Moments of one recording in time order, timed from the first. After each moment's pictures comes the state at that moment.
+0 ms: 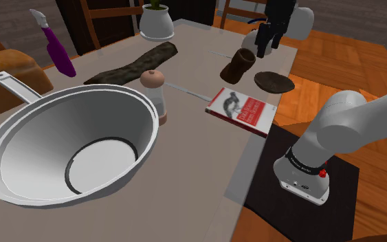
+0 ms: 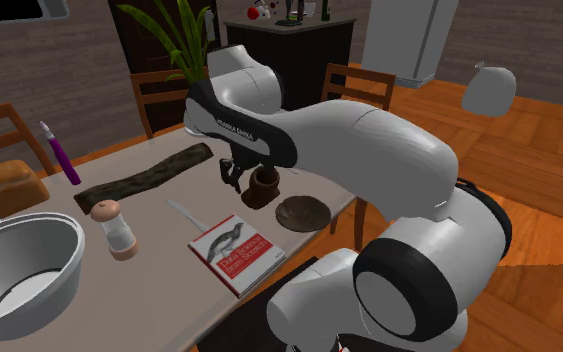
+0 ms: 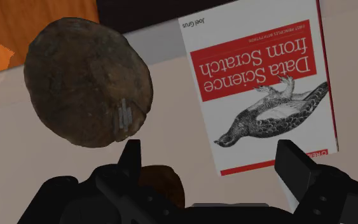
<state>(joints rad) 0.01 -0.75 -0.01 -2.32 -0.09 1.48 0.11</state>
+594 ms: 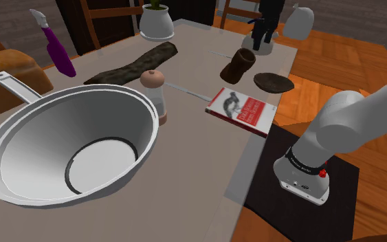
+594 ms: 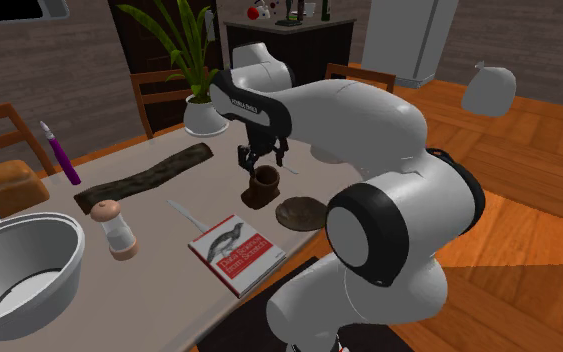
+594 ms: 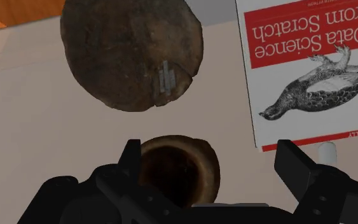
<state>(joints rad) -0.01 -0.58 -0.17 -2.23 -0.15 1.56 -0.09</state>
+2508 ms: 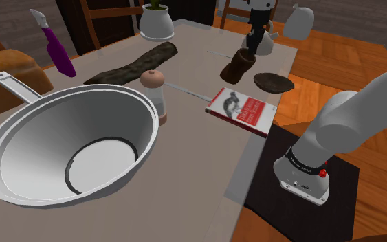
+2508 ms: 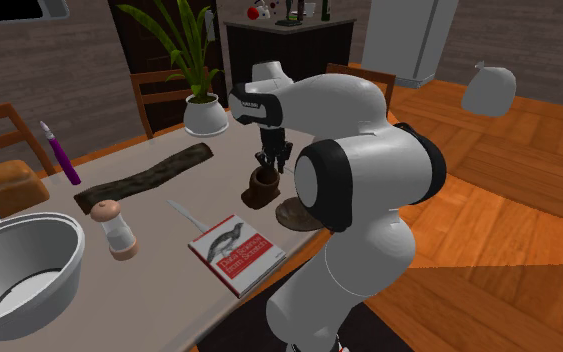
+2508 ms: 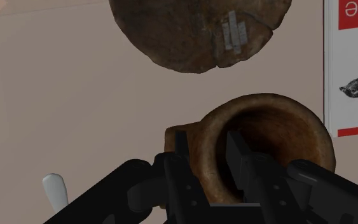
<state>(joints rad) -0.02 -0.35 -0.32 -2.18 -0.15 1.74 -0.31</state>
